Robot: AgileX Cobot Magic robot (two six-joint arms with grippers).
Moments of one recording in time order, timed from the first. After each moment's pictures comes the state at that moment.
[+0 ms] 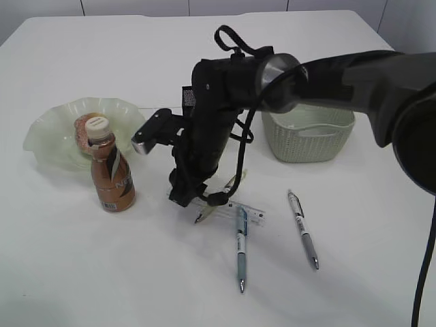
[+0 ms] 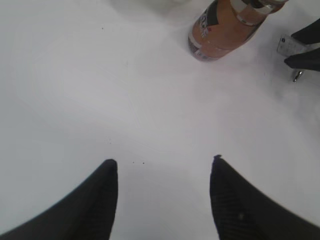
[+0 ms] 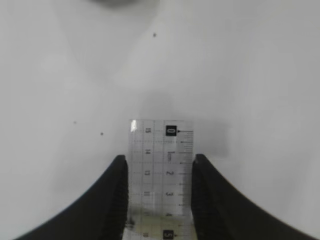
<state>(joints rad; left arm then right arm) 0.01 1.16 -0.90 -0.26 0.95 0.03 0.59 2.37 -1.92 0.20 0.95 -0.71</state>
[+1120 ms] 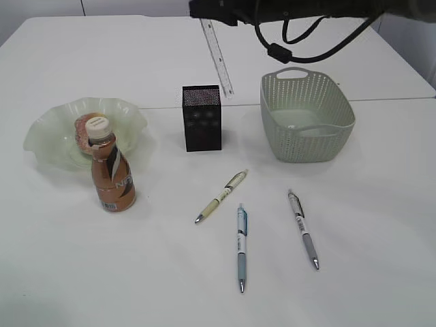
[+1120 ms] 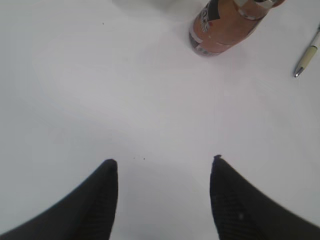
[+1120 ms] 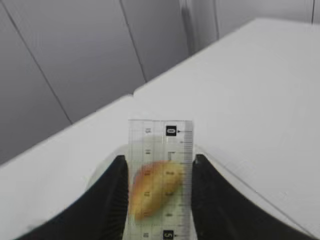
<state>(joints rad) 0.01 1.16 -0.90 -0.26 0.96 0.03 0.20 2.18 -1.94 1.42 0.86 -1.40</state>
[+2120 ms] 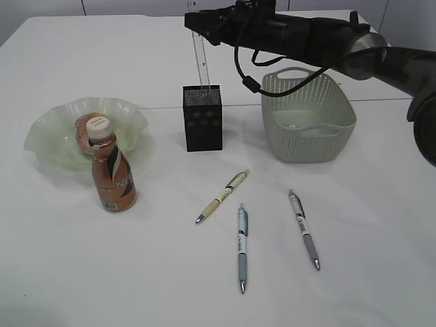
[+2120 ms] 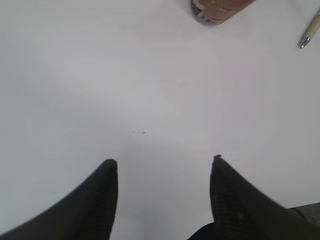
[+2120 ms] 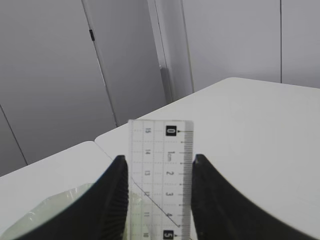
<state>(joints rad) 0.01 1.16 -0.90 -0.25 1.05 0.03 0.21 2.57 -2.33 1.76 0.80 -1.71</state>
